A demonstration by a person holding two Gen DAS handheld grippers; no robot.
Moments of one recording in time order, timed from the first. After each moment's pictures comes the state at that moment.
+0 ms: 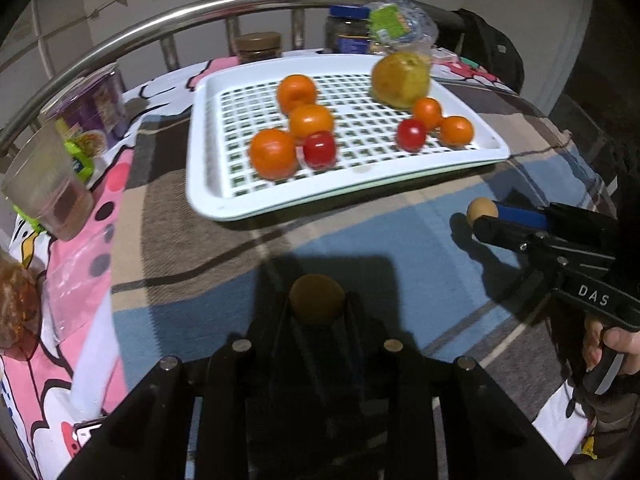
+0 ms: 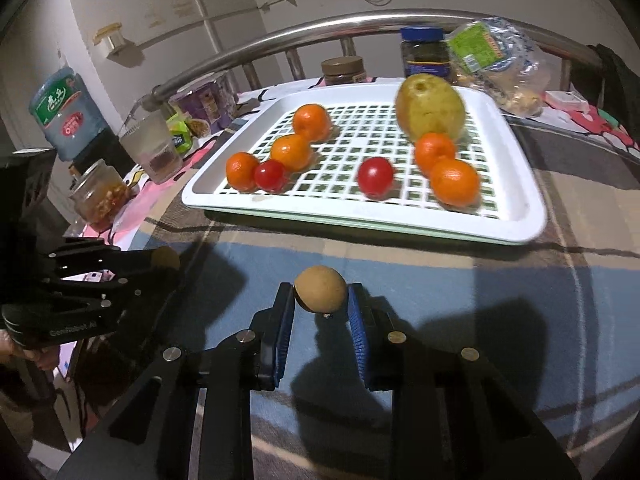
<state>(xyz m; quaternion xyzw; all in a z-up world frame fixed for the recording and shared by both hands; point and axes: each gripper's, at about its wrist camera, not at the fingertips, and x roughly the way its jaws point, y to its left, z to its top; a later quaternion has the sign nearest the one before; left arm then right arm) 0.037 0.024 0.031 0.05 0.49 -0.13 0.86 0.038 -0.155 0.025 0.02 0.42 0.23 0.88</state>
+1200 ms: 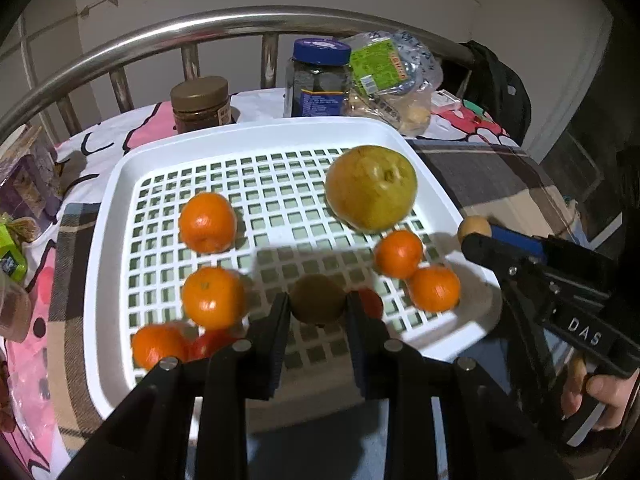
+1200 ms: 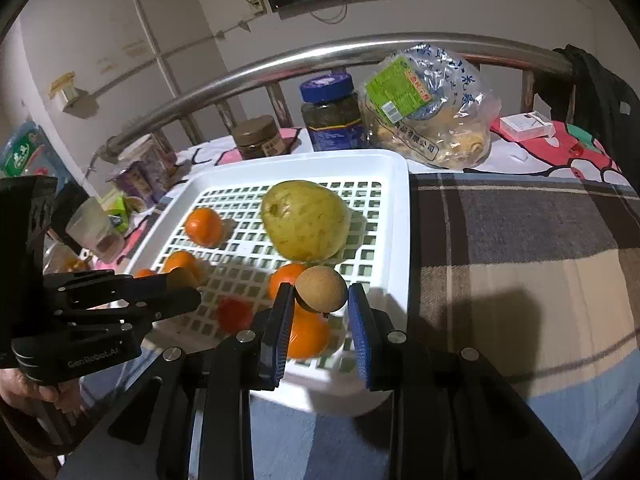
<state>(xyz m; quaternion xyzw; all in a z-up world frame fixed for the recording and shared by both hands) 0.161 -0.053 0.054 0.00 0.48 -0.13 0.87 0.150 -0.228 0.060 0.05 0.41 0.18 0.89</state>
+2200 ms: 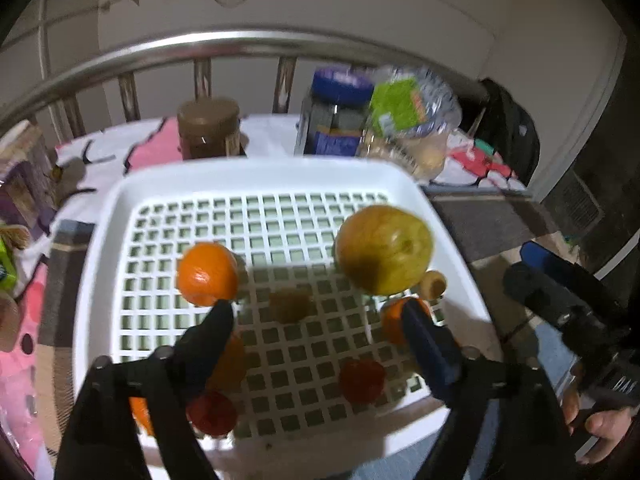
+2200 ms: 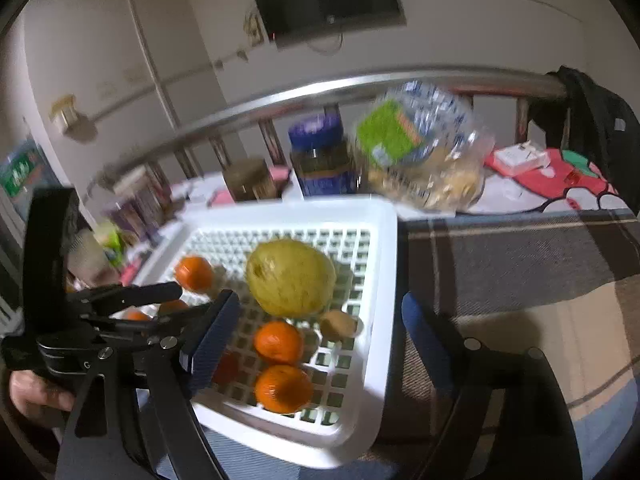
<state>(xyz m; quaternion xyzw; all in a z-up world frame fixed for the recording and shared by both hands) 0.182 -0.046 0.068 -0.05 0.44 -0.12 0.89 0.158 -0.241 0.081 0.07 0.34 0.18 0.92</state>
